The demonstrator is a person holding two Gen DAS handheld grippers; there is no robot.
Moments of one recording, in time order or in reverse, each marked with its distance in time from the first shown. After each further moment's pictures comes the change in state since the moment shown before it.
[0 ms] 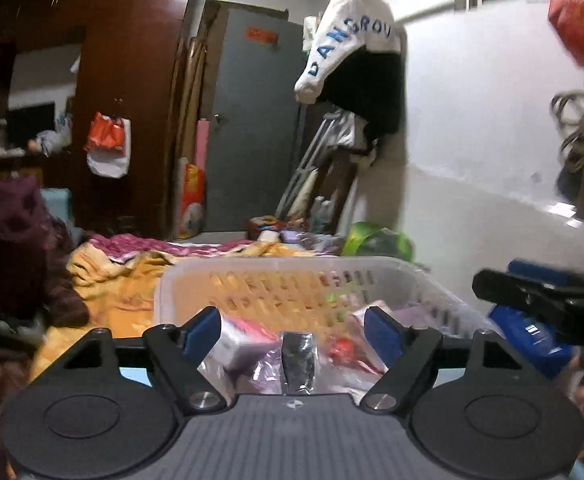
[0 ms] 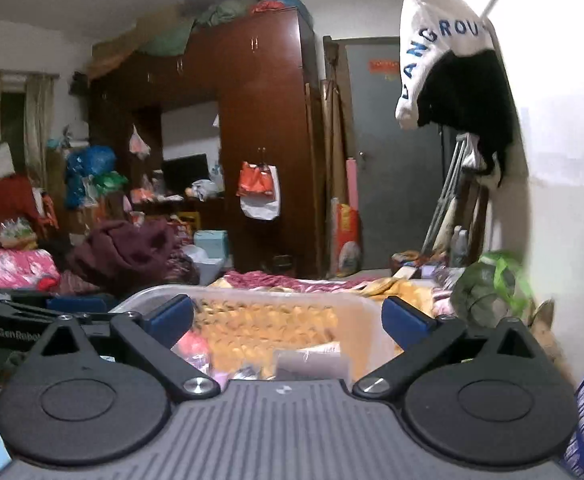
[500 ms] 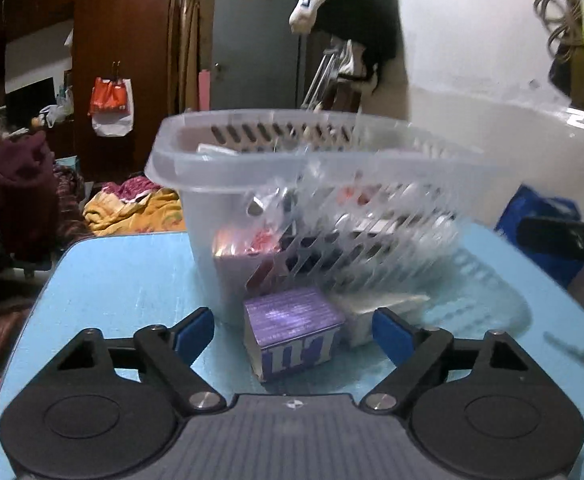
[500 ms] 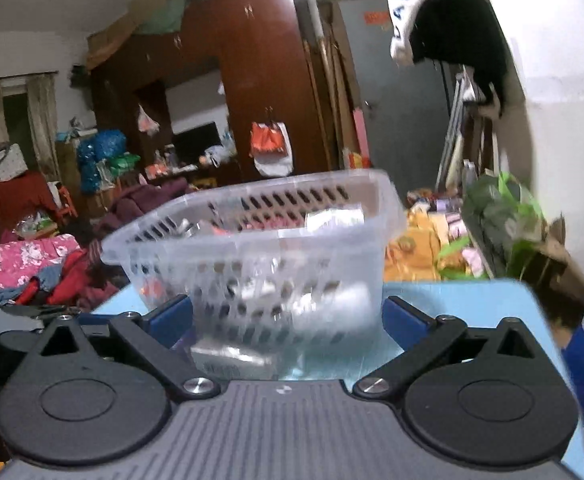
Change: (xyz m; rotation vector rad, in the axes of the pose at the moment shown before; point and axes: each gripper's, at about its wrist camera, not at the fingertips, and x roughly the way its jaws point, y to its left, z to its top) left arm 0.003 -0.018 -0.095 0.102 0.186 0.099; right arm -0.020 -0.002 -0.069 0.104 0.133 0.040
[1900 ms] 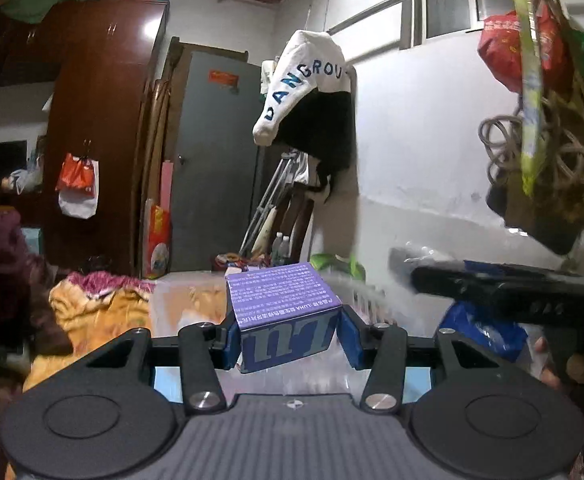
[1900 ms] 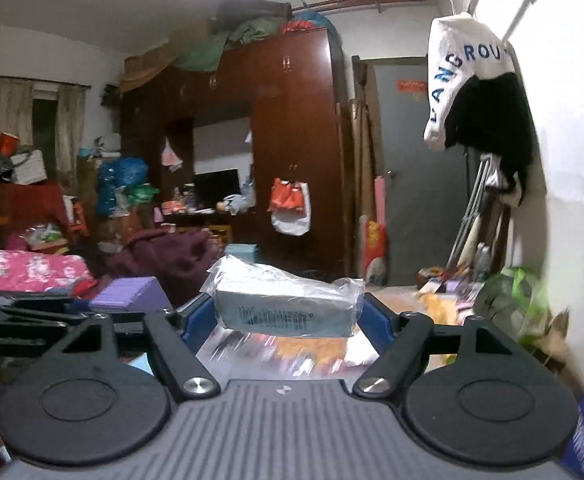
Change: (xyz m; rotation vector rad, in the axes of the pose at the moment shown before) left arm -0.089 0.019 0.077 -0.023 -0.304 -0.171; right arm -0.067 0.035 0.066 -0.157 -0.174 0.007
